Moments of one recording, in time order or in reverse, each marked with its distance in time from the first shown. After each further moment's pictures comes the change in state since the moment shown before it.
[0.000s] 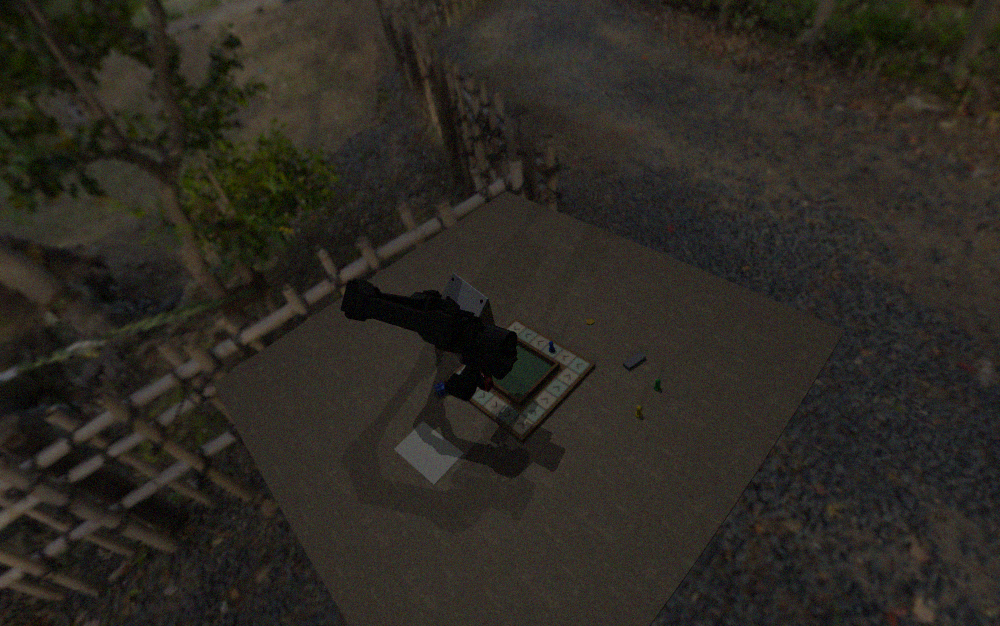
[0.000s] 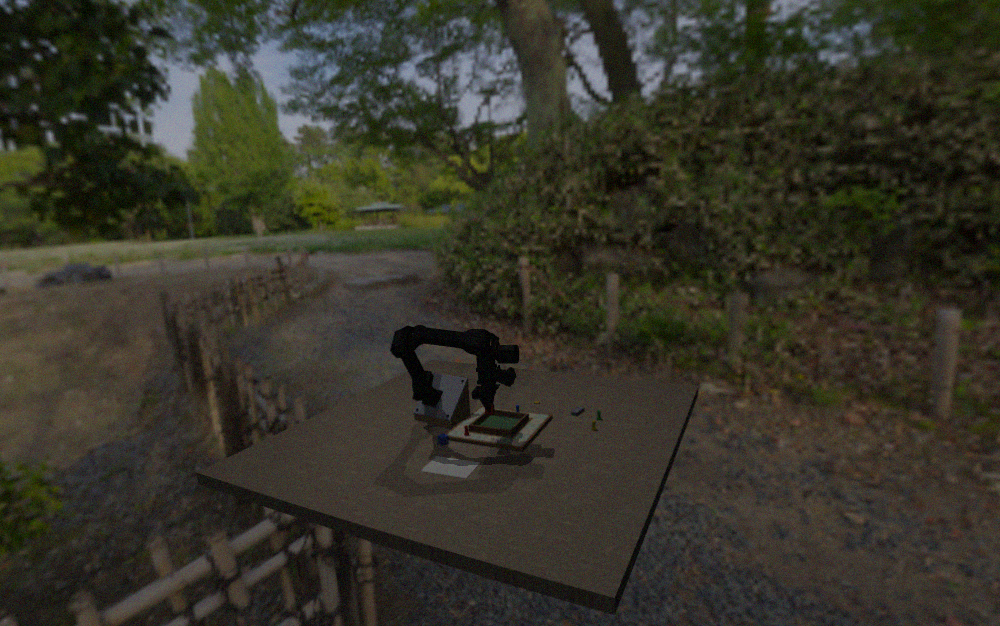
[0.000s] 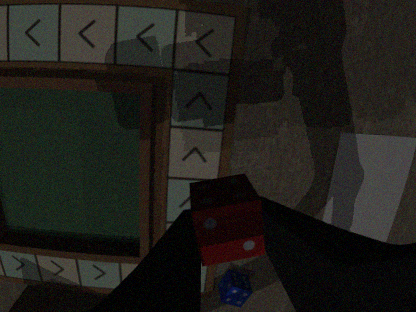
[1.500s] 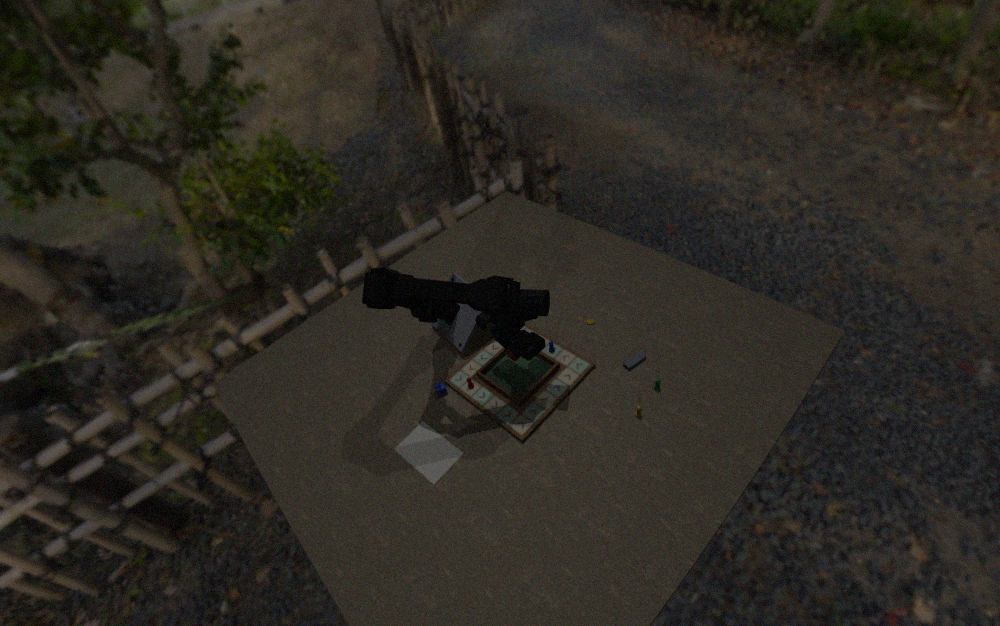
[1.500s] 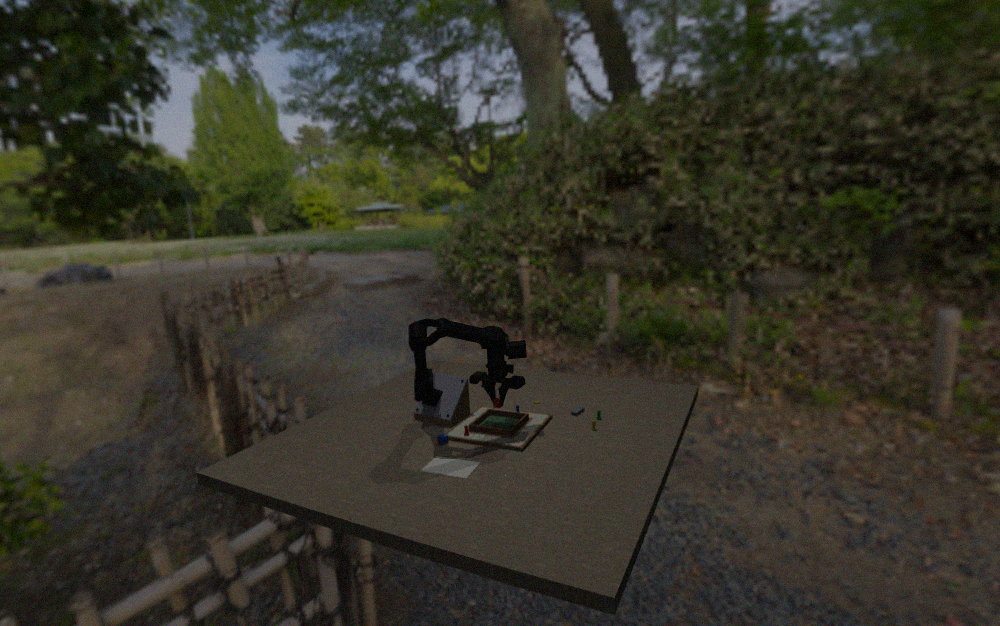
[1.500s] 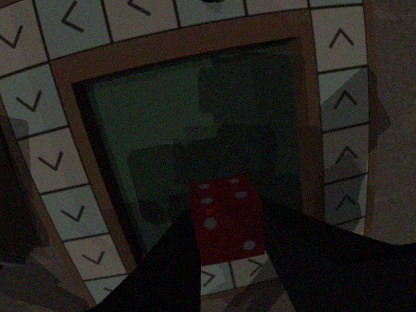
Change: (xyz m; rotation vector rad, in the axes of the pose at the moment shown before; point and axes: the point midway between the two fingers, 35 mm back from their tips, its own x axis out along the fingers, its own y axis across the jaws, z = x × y) arm 0.029 0.126 0.002 -1.278 0.016 0.009
